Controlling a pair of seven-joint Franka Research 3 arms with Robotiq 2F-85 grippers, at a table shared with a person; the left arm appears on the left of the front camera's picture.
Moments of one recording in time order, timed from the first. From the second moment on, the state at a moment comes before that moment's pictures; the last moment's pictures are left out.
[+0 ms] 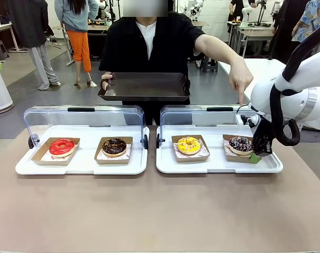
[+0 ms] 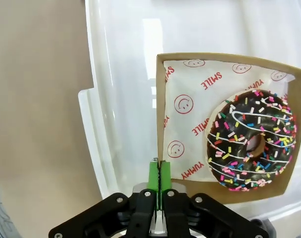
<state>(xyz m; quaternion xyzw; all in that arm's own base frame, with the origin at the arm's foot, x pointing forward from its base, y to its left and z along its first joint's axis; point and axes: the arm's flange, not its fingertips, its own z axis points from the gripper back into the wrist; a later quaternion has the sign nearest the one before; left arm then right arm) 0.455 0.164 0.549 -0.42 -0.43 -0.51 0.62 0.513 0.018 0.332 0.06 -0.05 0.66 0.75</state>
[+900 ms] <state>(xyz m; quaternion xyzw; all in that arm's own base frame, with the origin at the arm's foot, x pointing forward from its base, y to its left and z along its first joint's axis) 0.455 0.164 0.549 -0.42 -0.43 -0.51 0.62 0.496 0.024 0.362 0.05 -0.06 0.66 0.75</state>
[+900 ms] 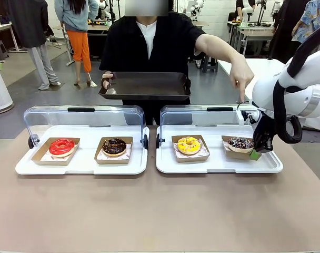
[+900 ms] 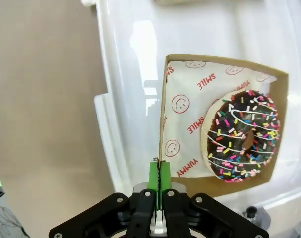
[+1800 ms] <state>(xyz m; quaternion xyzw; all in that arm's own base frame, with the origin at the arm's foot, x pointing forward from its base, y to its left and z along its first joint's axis) 0.455 0.164 0.548 -0.42 -0.43 -0.51 0.62 0.364 0.030 0.521 0.02 -0.06 0.67 0.74</state>
